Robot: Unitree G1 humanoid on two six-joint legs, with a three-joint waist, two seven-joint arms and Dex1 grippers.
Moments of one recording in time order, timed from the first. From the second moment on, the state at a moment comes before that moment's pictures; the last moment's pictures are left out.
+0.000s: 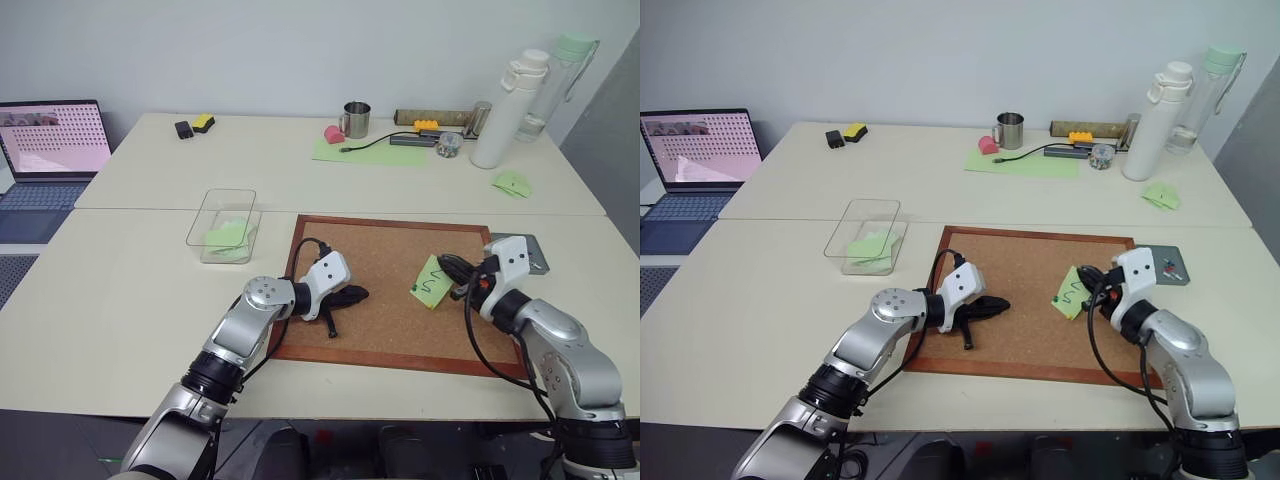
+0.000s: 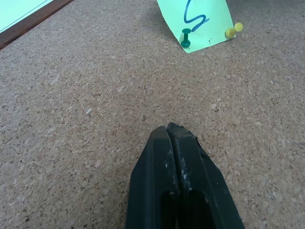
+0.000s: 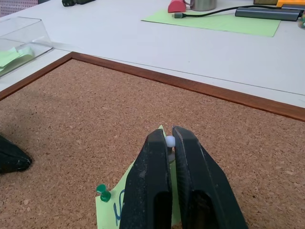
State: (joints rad) left arm -0.49 0.35 -0.34 0.15 -0.08 0.30 -0.91; right arm -0.13 -0.43 -0.14 -0.30 0.40 0.56 0.48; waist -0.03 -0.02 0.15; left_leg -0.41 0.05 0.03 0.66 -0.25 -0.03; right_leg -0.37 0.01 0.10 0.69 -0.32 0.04
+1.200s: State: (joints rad) left arm -0.45 0.38 -0.34 0.10 -0.08 0.31 -0.91; right arm -0.47 -0.65 -0.31 0.51 0.30 0.34 0.50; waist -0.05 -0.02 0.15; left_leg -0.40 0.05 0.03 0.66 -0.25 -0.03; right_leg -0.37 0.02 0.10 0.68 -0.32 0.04
